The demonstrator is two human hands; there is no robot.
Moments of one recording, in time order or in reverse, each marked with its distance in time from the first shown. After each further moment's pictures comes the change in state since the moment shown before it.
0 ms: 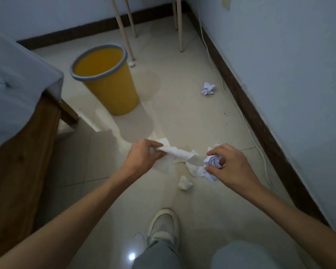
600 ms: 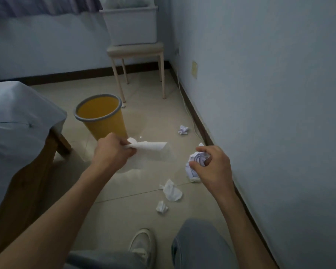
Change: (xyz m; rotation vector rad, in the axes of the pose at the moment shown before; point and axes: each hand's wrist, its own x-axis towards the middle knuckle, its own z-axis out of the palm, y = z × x) left_hand -0.042 0.142 -0.156 0.101 0.180 -0.118; right_hand -0.002 -0.134 -0.142 0.137 0.335 0.094
